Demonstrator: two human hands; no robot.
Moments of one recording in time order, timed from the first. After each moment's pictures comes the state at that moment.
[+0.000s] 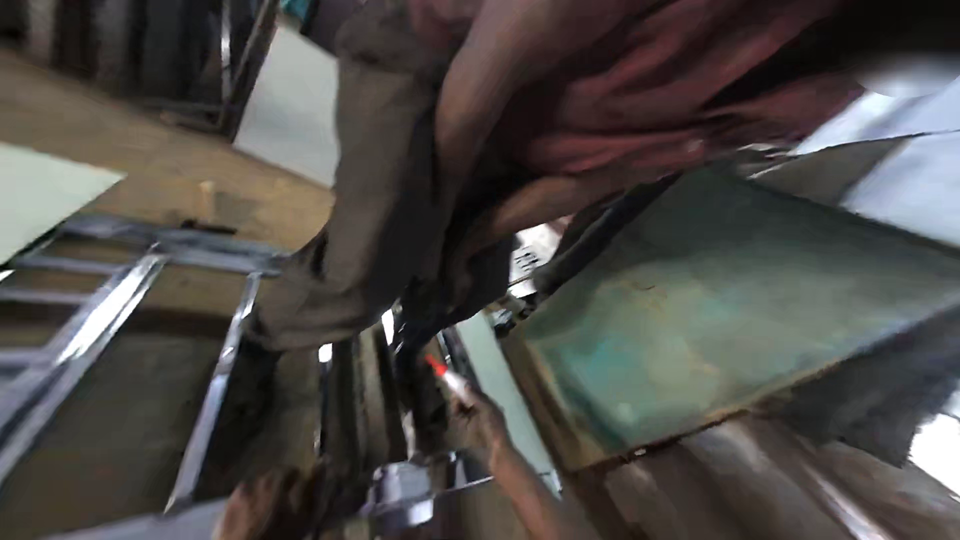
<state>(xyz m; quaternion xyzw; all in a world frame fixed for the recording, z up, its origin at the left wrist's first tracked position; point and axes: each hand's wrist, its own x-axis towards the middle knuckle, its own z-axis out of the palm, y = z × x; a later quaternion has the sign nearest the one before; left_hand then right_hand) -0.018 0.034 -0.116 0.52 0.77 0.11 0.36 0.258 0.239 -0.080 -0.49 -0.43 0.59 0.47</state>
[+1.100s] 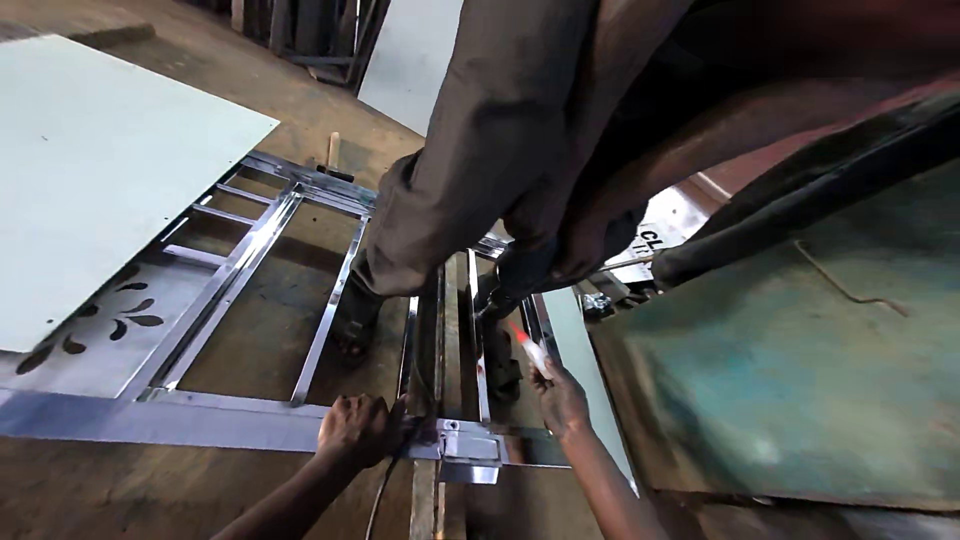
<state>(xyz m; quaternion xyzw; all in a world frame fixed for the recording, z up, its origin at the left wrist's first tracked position) -0.021 0.056 -0.117 0.51 0.78 -0.01 0.36 0.246 0.260 -0.092 -0.52 -0.40 0.58 0.48</state>
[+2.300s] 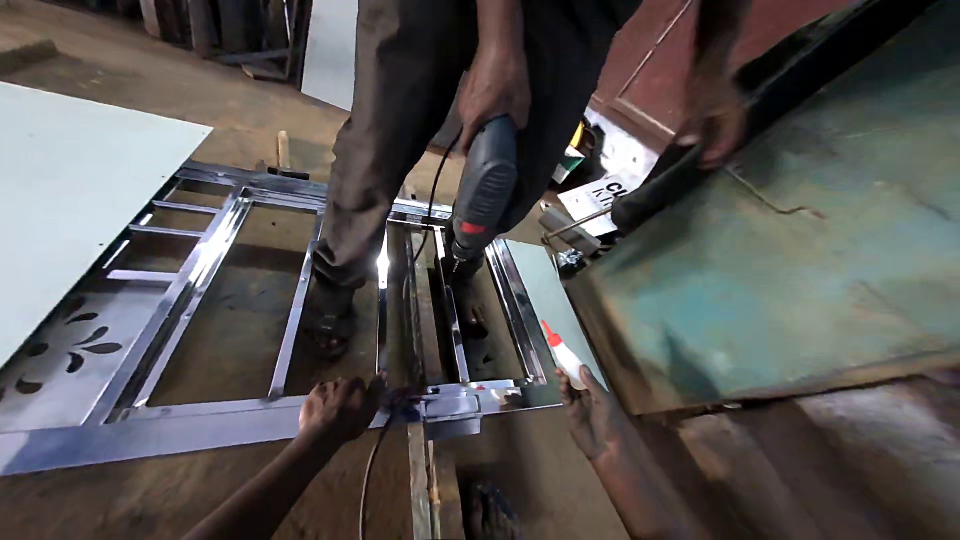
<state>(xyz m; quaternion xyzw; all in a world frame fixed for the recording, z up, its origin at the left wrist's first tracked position) -0.016 0.059 -0.118 0.51 0.79 -0.03 0.33 0.339 0.180 -0.059 -0.49 -0.27 0.61 0.56</state>
